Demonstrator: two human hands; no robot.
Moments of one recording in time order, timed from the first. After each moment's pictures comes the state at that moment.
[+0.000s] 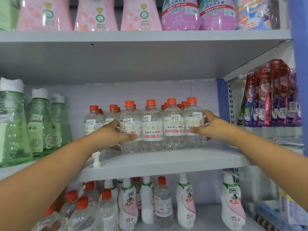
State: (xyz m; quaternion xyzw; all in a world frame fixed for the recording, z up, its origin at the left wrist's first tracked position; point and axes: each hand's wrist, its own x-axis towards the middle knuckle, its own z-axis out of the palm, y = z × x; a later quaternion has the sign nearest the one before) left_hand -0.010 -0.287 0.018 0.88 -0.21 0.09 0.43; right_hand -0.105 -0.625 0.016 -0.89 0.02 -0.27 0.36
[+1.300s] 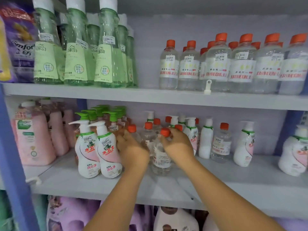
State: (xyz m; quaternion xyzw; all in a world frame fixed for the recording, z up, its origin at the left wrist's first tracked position) left_hand 0.000 -0.133 -0.246 0.85 0.06 0.30 0.42; right_hand -0.030 -0.268 -0.205 -0.90 0.01 -0.25 0.35
